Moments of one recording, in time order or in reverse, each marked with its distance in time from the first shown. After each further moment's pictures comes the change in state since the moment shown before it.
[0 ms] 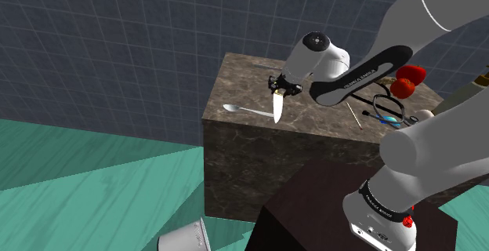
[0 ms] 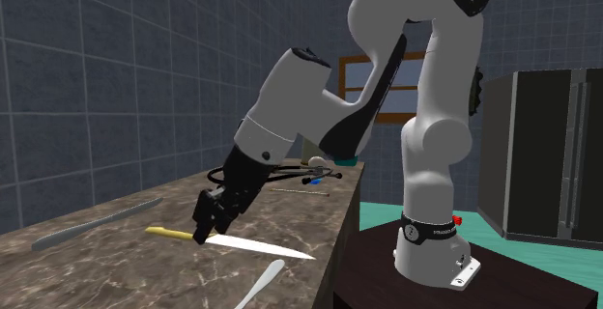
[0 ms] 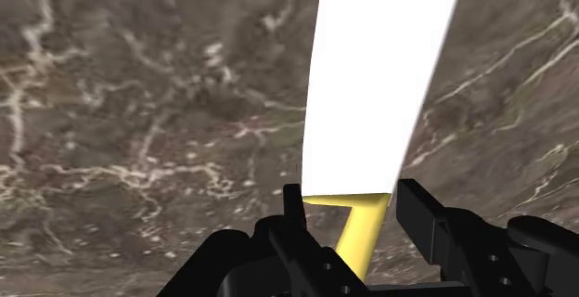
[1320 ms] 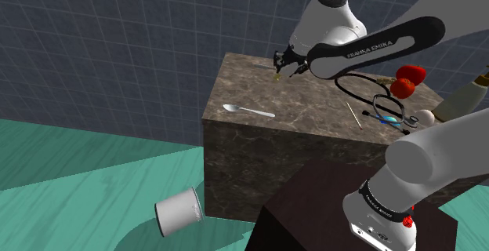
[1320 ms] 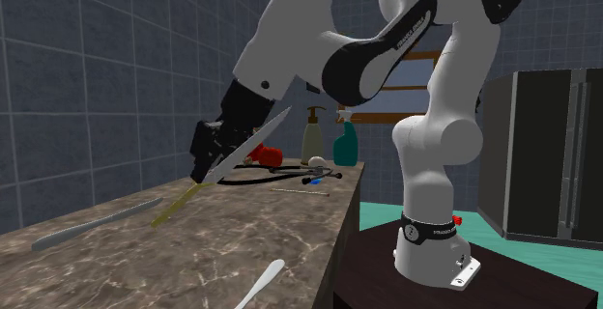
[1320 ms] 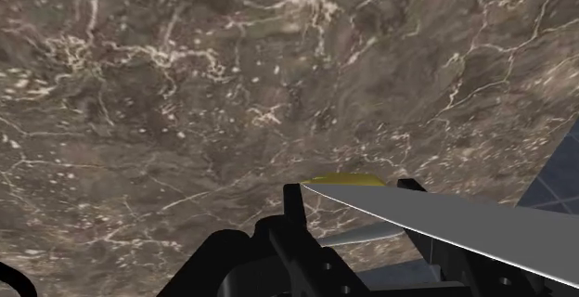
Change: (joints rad) arm 0.273 -0.211 -0.211 0.057 0.428 -0.245 -0.398
